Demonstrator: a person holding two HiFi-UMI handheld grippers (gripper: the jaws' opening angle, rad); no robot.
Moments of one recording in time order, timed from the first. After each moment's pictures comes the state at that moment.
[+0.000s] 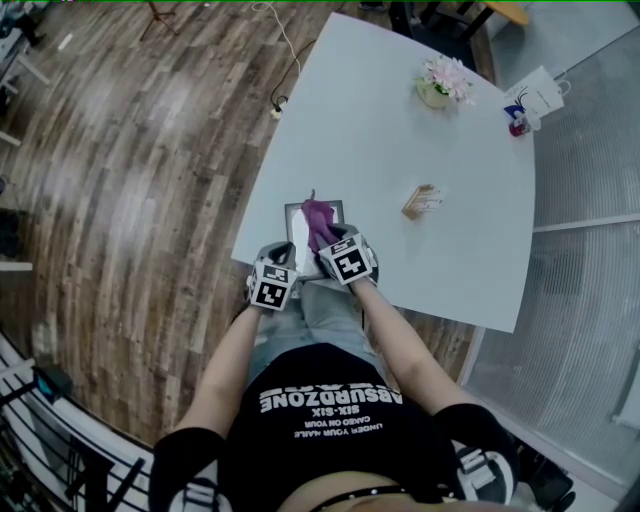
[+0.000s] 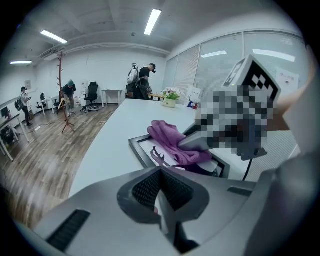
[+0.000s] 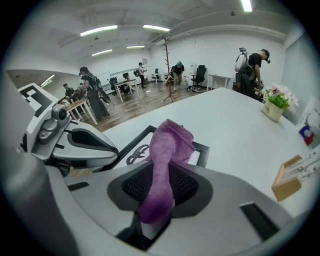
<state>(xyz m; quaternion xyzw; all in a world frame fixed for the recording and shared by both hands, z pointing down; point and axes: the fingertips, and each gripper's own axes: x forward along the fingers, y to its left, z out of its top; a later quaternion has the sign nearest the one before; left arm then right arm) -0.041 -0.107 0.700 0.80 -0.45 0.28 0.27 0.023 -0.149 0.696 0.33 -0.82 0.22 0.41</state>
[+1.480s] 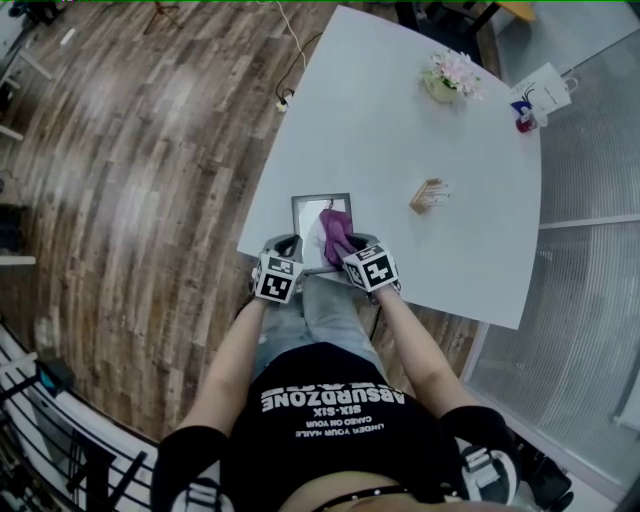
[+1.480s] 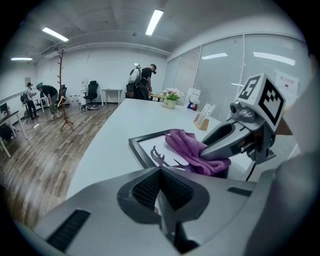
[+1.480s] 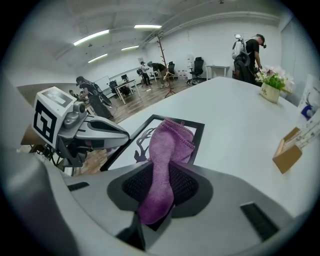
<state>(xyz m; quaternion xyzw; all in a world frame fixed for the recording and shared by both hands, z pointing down) -0.041 -0.107 0.699 0.81 -0.45 0.27 0.28 0.054 -0.111 0.695 0.31 -0.82 0.27 0.40</state>
